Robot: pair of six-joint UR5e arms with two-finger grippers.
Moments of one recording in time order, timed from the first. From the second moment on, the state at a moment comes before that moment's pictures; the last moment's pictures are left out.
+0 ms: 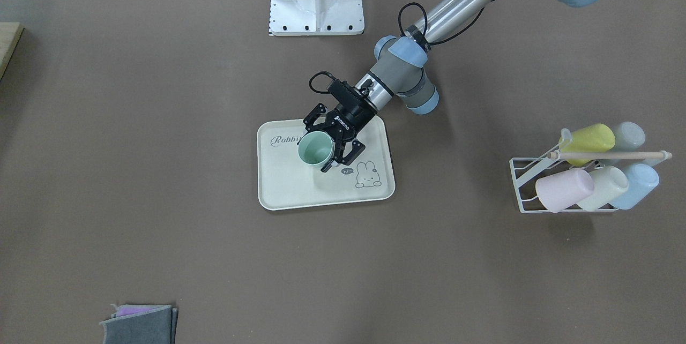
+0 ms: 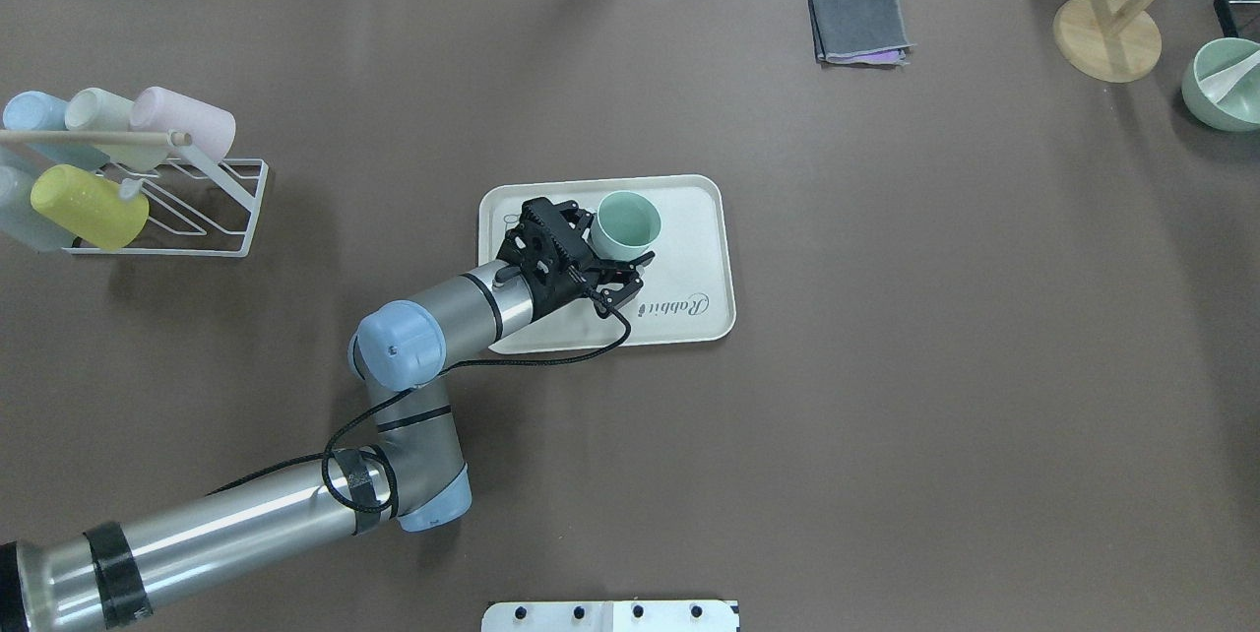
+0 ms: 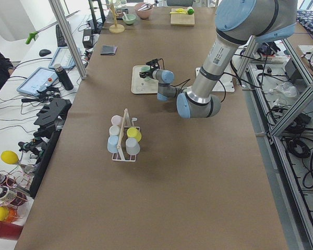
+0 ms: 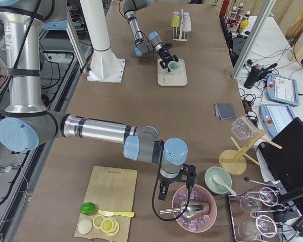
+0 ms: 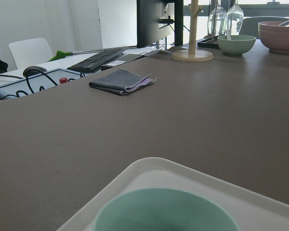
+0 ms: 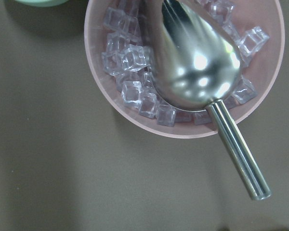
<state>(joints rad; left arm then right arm) -0.40 -2.32 -1.00 -3.17 -1.35 -0.38 1.65 -1.59 1.51 -1.62 2.25 0.02</state>
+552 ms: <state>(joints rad) -0.40 -2.29 -1.03 -3.19 -1.35 -0.38 1.65 -1.59 1.51 -1.62 2.25 0.02</state>
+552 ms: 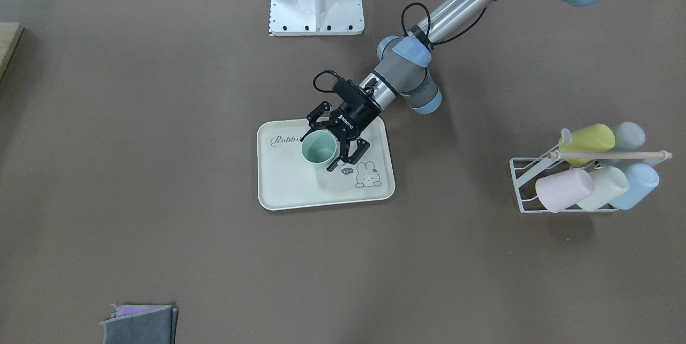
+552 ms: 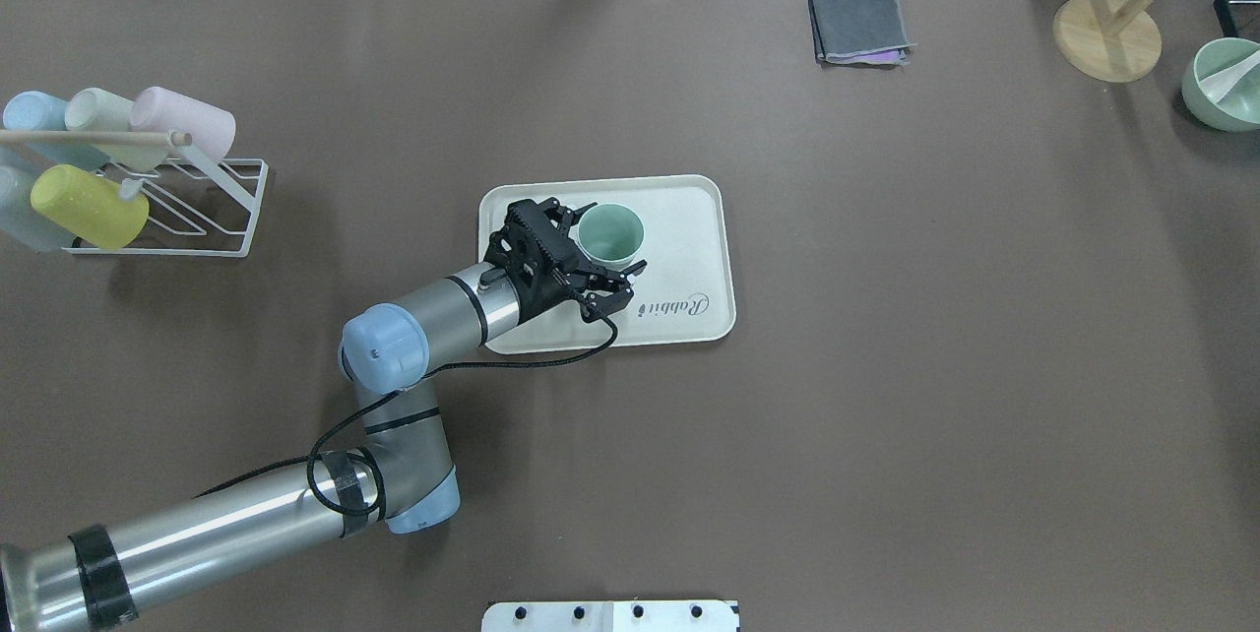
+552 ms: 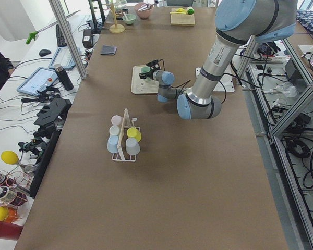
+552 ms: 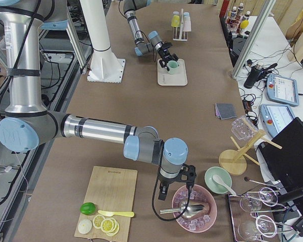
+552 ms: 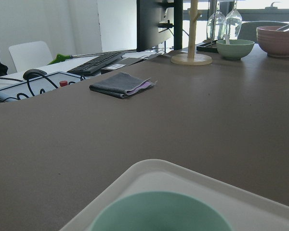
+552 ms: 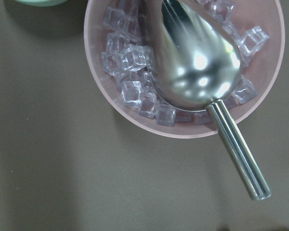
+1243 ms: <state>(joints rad) -0.42 -2.18 -1.17 -3.19 -1.37 -0.39 1.64 -1.59 1.51 -1.62 2.25 0.02</state>
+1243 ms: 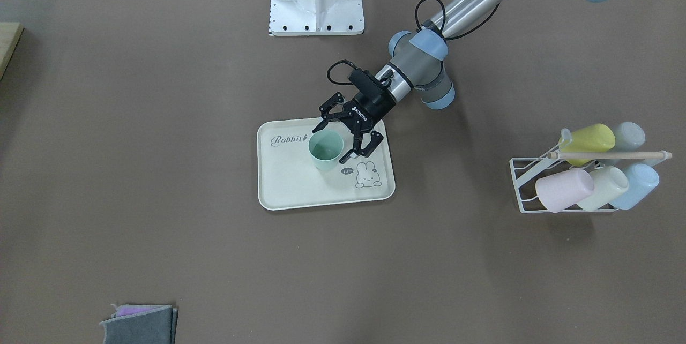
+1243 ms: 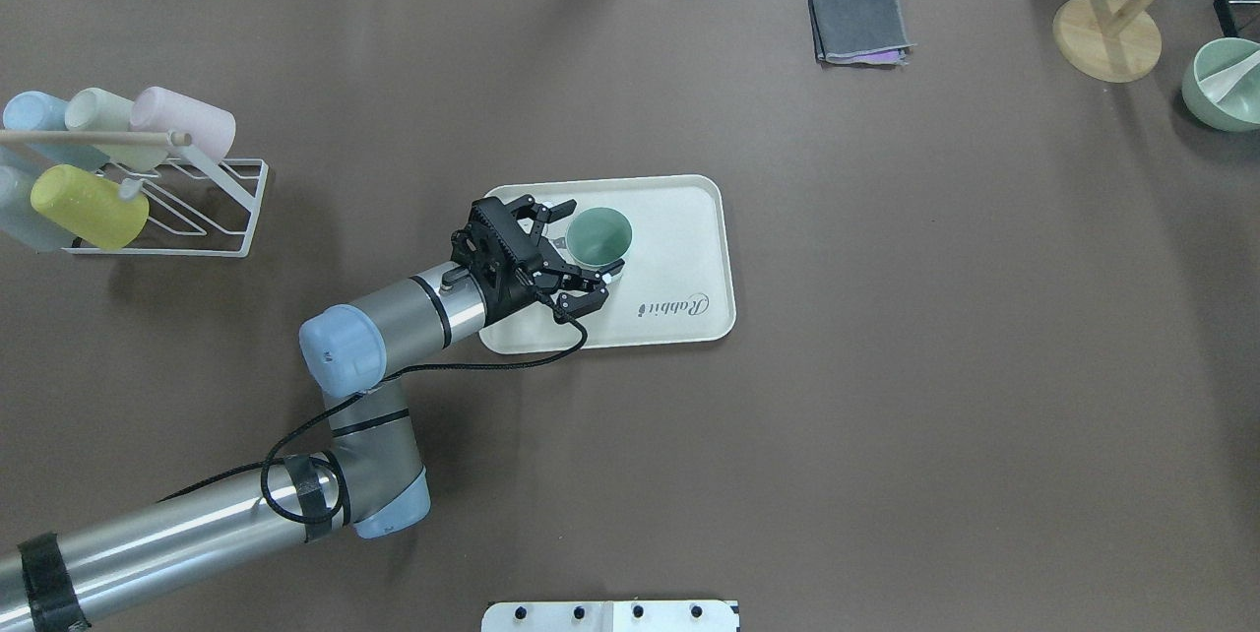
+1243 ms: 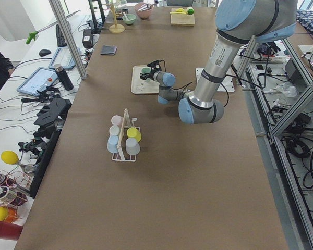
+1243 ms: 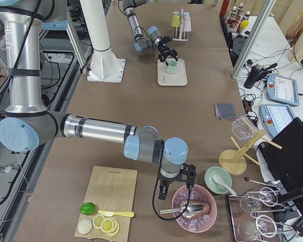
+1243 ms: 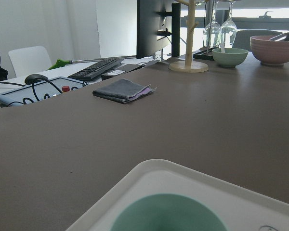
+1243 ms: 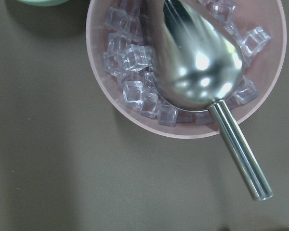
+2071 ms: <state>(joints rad) -0.43 -2.05 -1.64 -2.67 -1.40 -0.39 1.64 -1.59 1.52 -1.62 2.26 0.02</state>
